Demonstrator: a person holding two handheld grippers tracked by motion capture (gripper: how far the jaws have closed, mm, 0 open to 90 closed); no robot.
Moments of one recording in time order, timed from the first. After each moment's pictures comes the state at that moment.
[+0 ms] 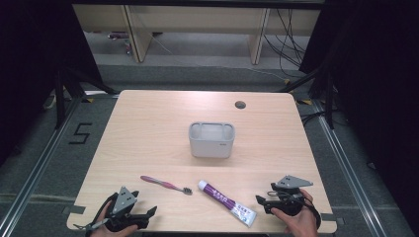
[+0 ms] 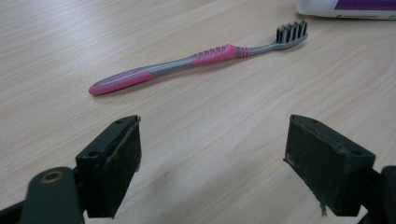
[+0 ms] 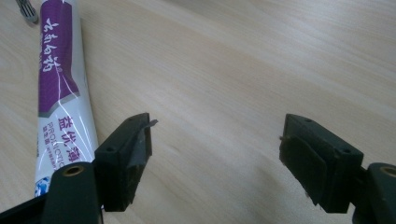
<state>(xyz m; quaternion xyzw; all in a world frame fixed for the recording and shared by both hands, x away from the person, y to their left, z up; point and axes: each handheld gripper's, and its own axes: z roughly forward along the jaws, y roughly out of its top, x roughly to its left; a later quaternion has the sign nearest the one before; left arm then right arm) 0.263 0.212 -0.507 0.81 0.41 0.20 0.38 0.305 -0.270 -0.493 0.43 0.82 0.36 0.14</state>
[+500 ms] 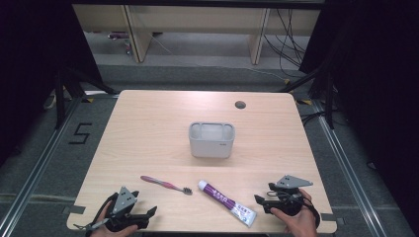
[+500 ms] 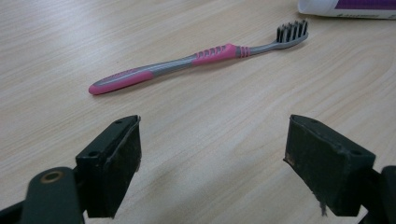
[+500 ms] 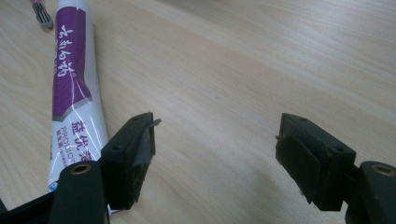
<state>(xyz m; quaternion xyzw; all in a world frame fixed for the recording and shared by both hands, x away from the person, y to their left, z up) 0.264 0.213 -0.508 0.81 0.41 0.20 0.37 0.304 -0.266 -0.491 0.43 0.82 0.37 0.13</state>
